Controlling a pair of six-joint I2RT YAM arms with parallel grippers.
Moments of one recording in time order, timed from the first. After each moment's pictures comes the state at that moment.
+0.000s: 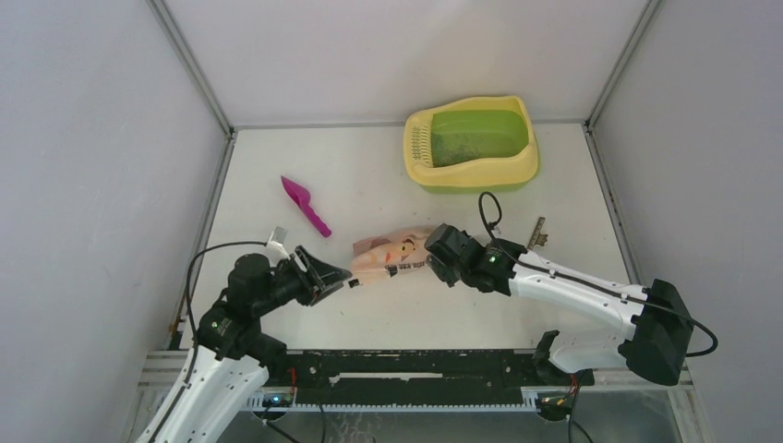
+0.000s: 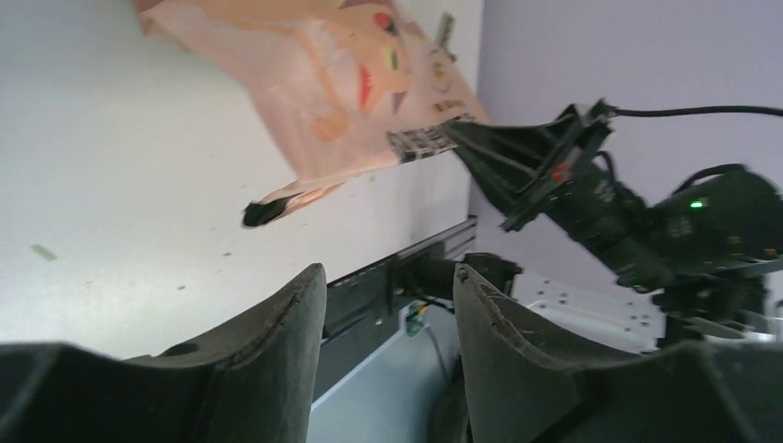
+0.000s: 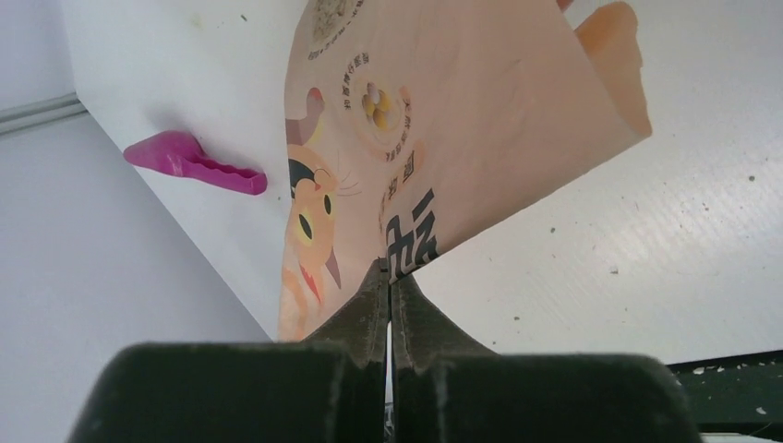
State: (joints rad) left arm -0.42 0.38 0.49 -0.58 0.37 -1.08; right arm 0.99 1.25 0.94 -0.74 0.41 1.88
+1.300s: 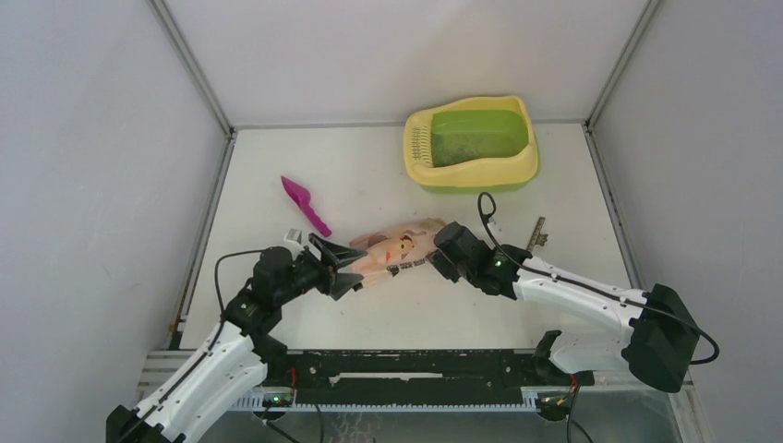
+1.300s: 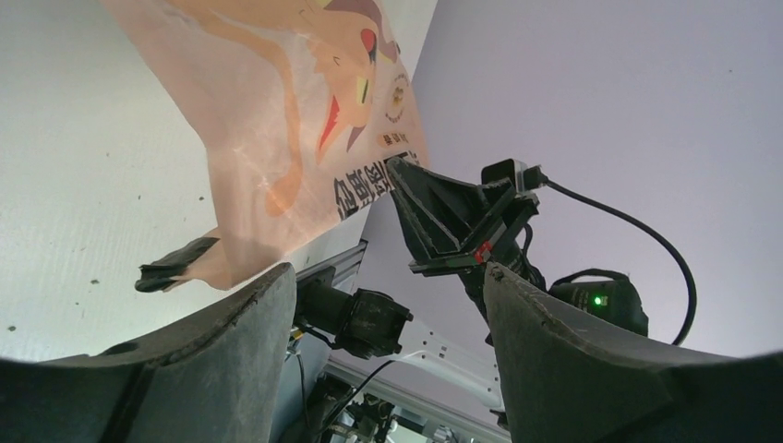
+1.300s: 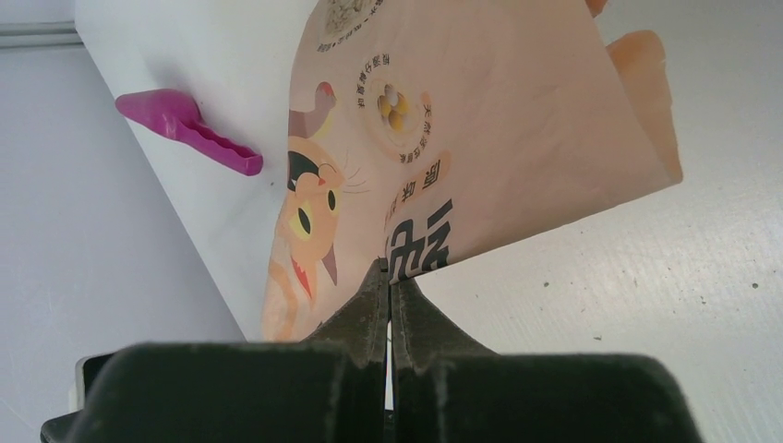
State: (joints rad) left arm -0.48 0.59 0.34 -0.14 0.33 -1.54; right arm 0.92 1.22 0.82 -0.50 0.38 1.59
